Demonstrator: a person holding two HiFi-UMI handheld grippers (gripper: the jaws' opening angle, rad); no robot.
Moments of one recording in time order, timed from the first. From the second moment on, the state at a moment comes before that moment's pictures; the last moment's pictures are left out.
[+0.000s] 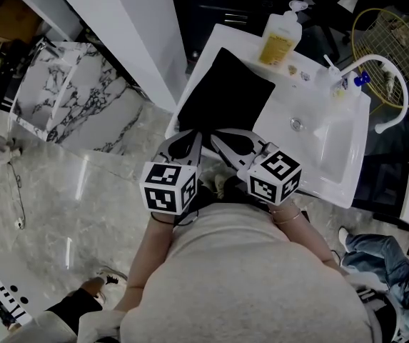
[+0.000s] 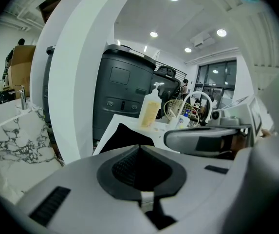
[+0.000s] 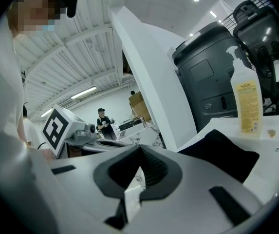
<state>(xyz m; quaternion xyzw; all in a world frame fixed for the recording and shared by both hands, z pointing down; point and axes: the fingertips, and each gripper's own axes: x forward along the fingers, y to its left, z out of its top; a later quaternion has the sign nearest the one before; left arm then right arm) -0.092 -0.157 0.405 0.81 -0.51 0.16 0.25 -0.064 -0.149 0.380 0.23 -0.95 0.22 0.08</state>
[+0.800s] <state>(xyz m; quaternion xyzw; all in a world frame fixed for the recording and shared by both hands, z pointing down) -0.080 -0.149 0.411 0.82 -0.48 0.18 0.25 -0.062 -0.144 0.389 0.23 -0.94 0.21 0.11</state>
